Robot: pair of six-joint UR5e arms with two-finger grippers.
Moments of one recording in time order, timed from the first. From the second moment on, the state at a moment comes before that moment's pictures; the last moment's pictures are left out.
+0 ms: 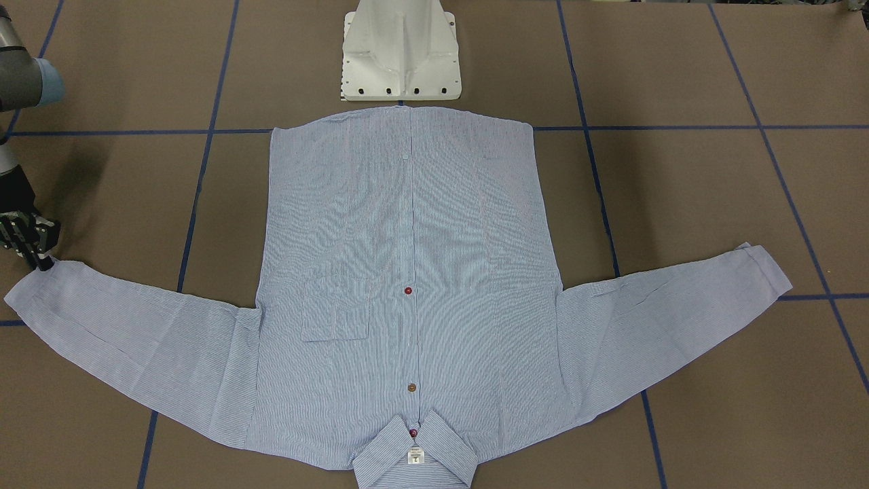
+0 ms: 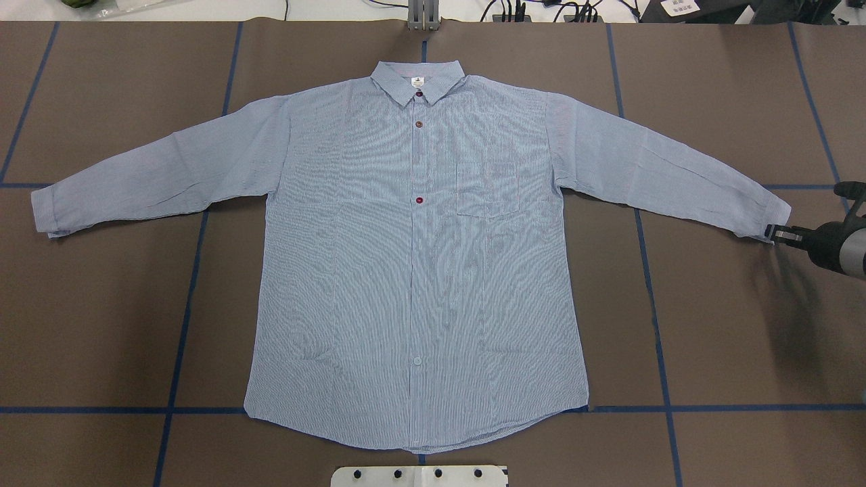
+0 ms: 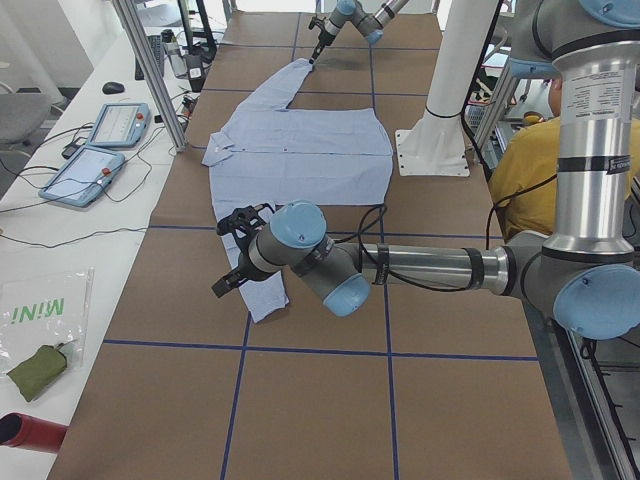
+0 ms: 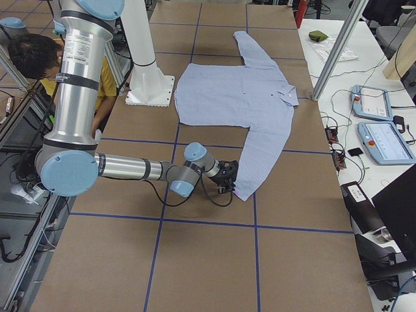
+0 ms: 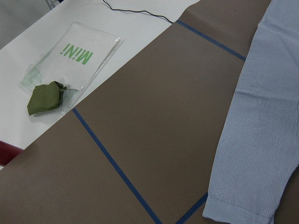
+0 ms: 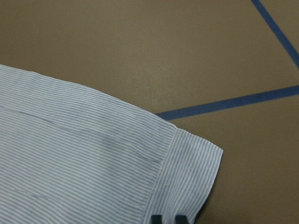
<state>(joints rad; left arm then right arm) -1.57 -1.52 -1.65 -2.35 -2.33 0.19 0.81 -1.76 1.51 -0.41 1.62 1.22</state>
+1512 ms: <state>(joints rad) -1.57 -1.52 -1.65 -2.35 -2.34 0.19 0.63 -1.01 1.54 -0.56 1.30 1.33</state>
